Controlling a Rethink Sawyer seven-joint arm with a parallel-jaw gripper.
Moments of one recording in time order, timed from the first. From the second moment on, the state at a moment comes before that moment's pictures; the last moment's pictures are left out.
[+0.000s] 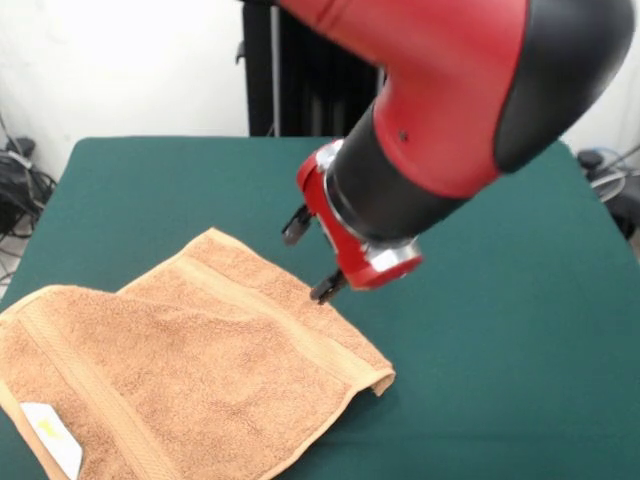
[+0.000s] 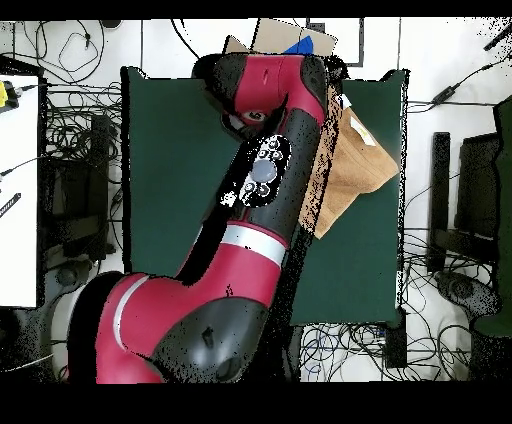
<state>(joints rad) 0.02 -0.06 -0.63 0.61 0.20 1.34 2.51</state>
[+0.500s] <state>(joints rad) 0.02 -0.12 -0.60 0.65 0.28 1.31 2.51</state>
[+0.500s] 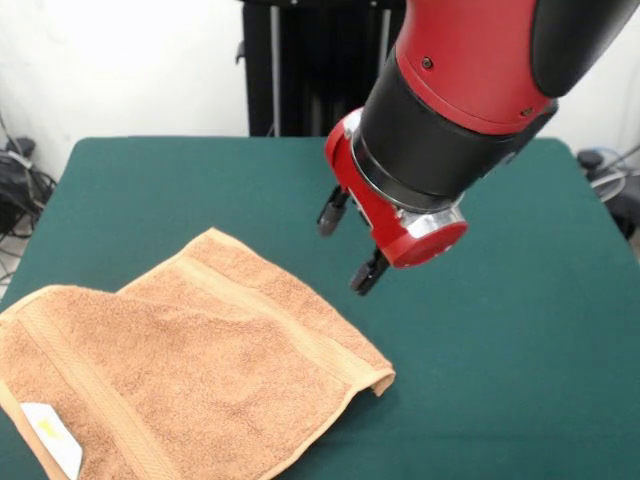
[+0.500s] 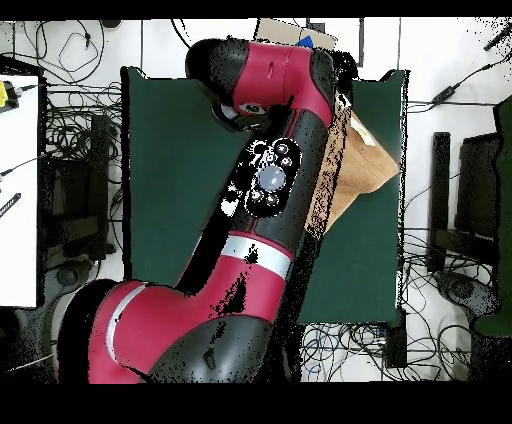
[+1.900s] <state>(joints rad) 0.05 -0.06 -0.58 0.67 0.31 1.19 2.51</state>
